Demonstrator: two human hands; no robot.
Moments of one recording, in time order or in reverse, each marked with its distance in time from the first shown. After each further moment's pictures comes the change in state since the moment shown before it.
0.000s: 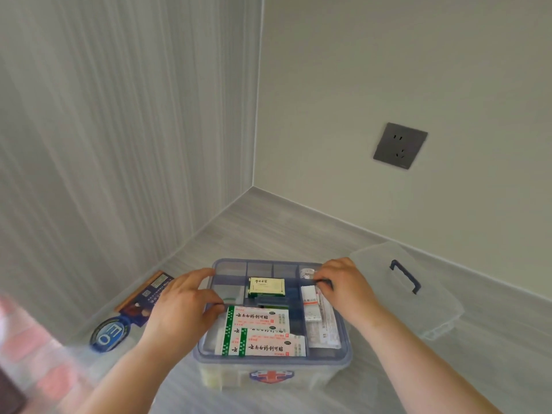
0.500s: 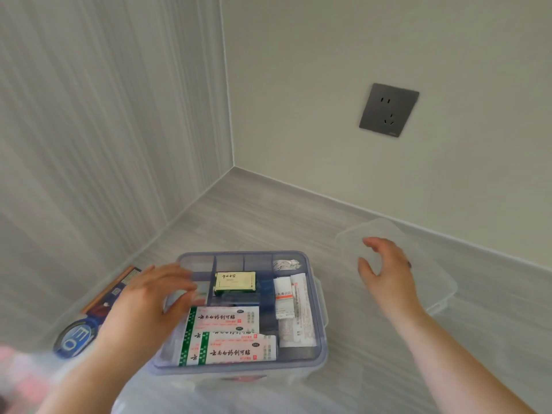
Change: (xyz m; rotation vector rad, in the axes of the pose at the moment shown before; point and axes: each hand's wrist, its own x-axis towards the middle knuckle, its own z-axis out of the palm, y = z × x) left_hand 0.012 0.027 -0.002 -0.117 0.073 0.013; right_hand -0.021 0.077 -0.019 0.276 0.378 0.325
